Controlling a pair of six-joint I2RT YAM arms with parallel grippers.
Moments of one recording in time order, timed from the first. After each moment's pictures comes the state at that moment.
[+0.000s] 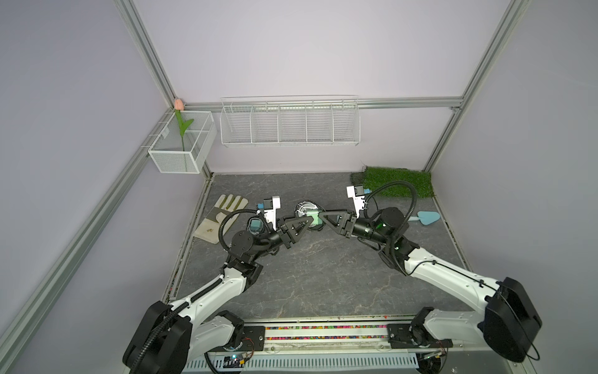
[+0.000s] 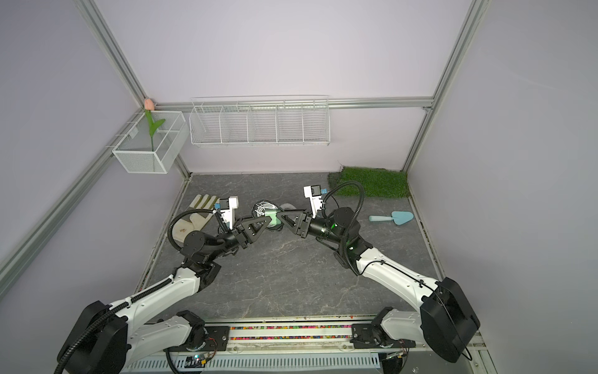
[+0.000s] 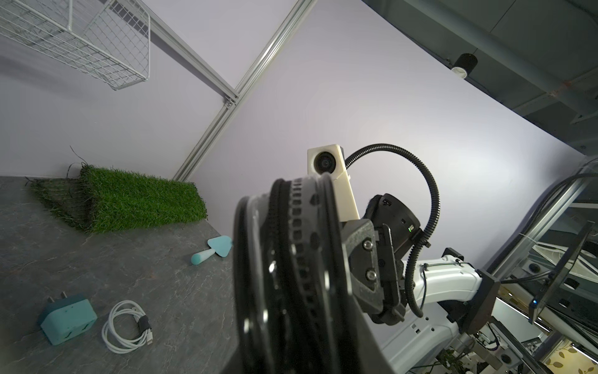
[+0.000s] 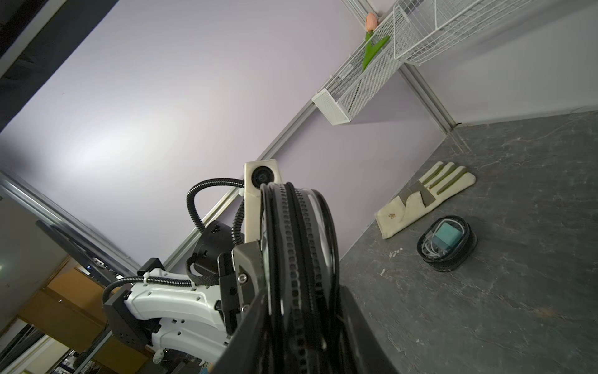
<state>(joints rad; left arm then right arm) -0.56 1.13 0.49 1.03 0.64 -0.92 0.69 1.28 0.79 0.67 -0.59 0.91</state>
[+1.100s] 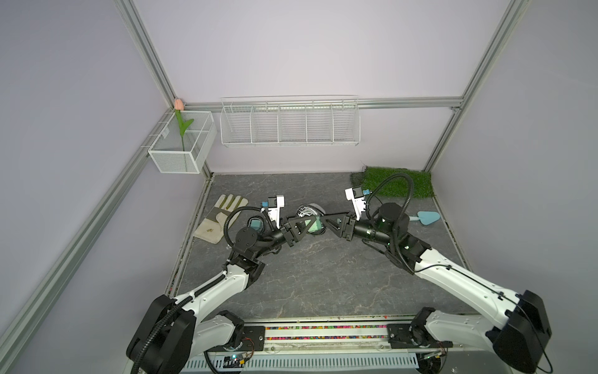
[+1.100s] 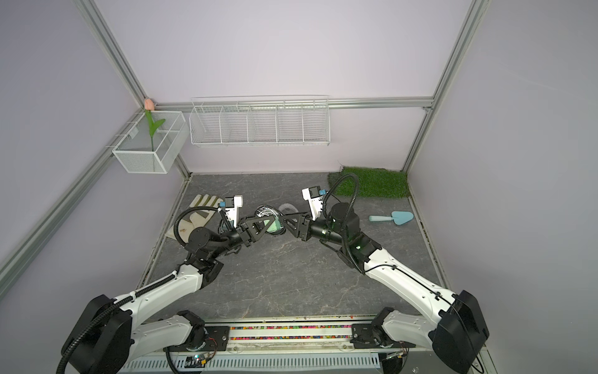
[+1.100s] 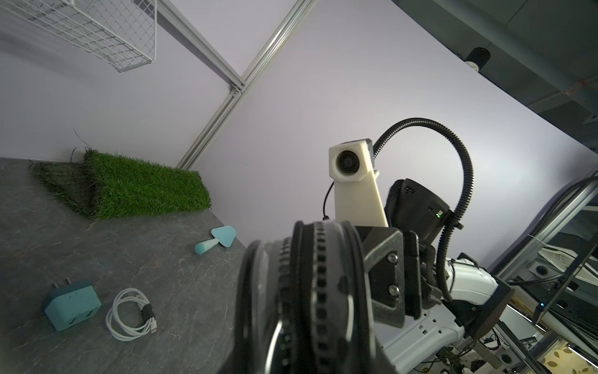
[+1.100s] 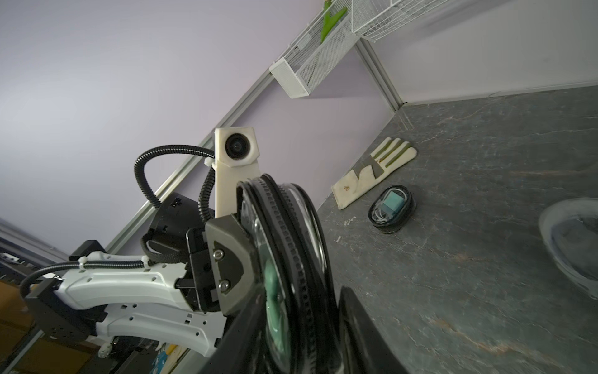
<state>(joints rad) -0.56 1.16 0.51 0.96 0.63 -0.91 0.71 1.14 0.88 0.16 -0.46 0.65</state>
